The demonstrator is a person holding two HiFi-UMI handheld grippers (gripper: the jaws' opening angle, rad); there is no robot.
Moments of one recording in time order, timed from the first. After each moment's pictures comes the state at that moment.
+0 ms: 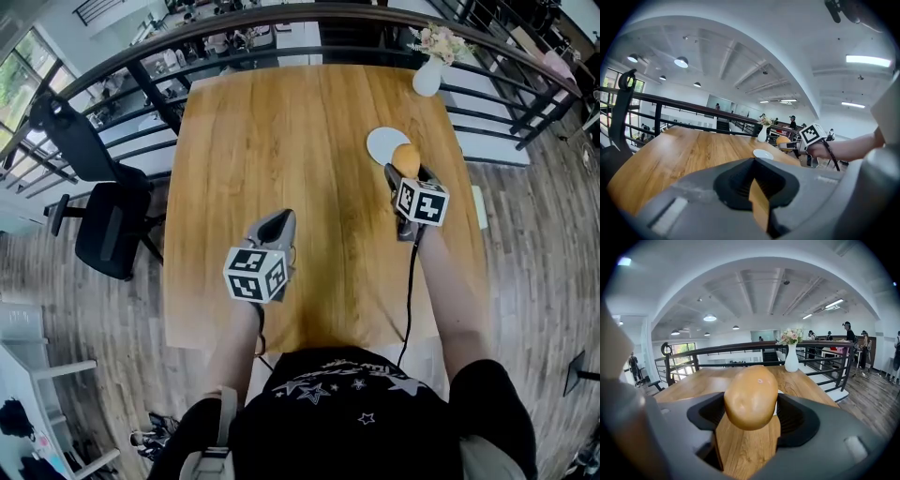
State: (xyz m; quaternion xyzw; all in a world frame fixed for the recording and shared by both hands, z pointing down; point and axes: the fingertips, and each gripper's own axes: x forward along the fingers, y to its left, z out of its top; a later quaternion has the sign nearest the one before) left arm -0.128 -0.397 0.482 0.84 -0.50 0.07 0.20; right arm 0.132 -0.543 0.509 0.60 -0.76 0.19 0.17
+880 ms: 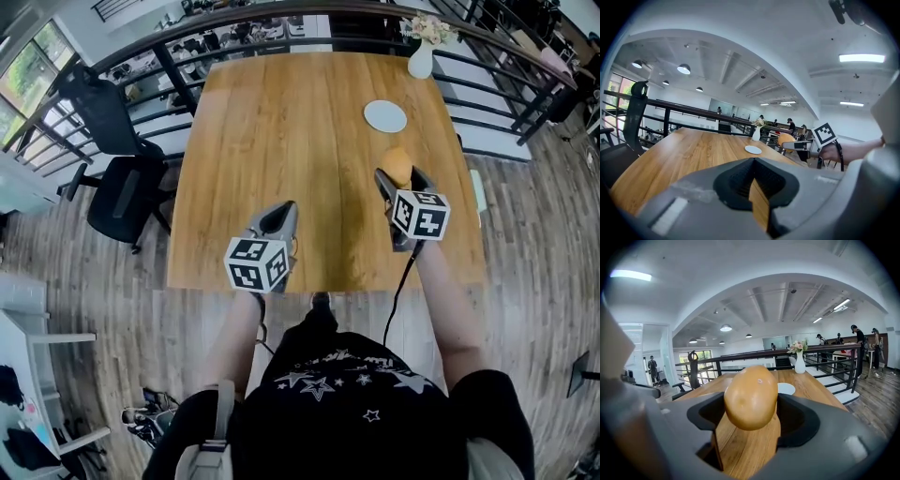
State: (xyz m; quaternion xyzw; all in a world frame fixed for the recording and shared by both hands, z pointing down) left arm -0.100 -0.242 0.460 0.83 -0.52 0.06 0.19; right arm 0.114 -0.352 0.464 0.53 -0.82 0.17 0.12
